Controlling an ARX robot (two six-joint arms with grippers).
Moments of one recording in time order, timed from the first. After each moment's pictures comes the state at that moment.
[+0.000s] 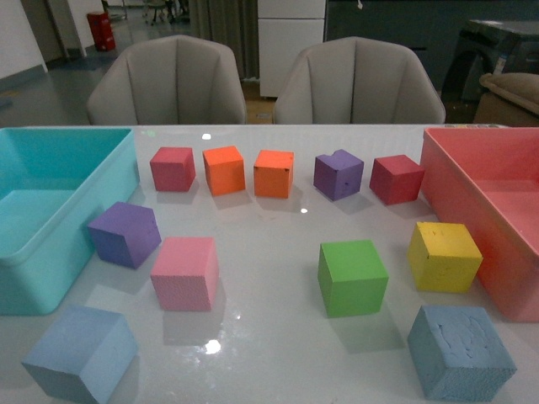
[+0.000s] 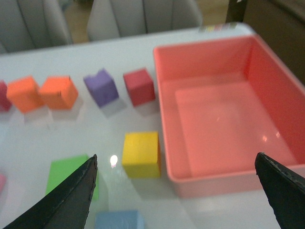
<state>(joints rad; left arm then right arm) 0.00 0.01 0.01 0.00 0.00 -0.01 0.10 0.97 0.42 0.29 0.14 0.14</state>
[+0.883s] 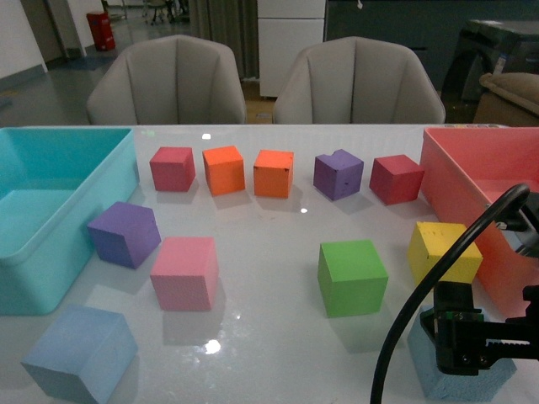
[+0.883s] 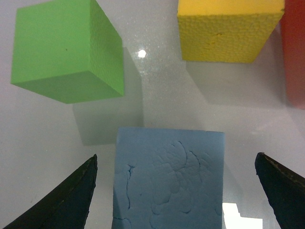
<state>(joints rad) 0.00 0.01 0.01 0.00 0.00 -0.01 0.22 1.72 0.55 0.35 -0.03 0.25</state>
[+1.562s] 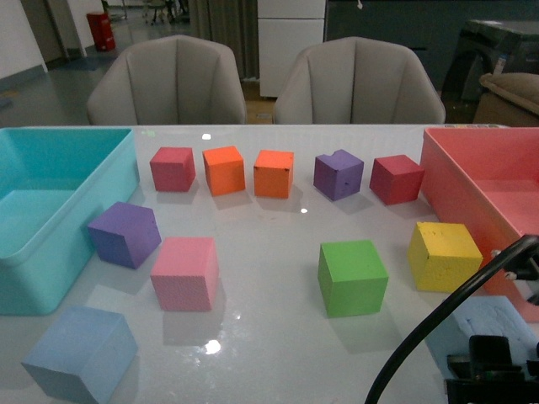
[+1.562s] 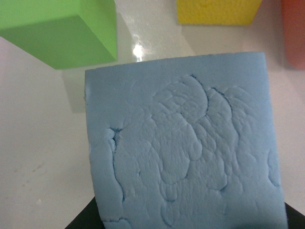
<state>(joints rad) 0.00 0.01 0.01 0.00 0.00 -0.01 0.25 1.71 0.43 0.45 0.00 0.25</state>
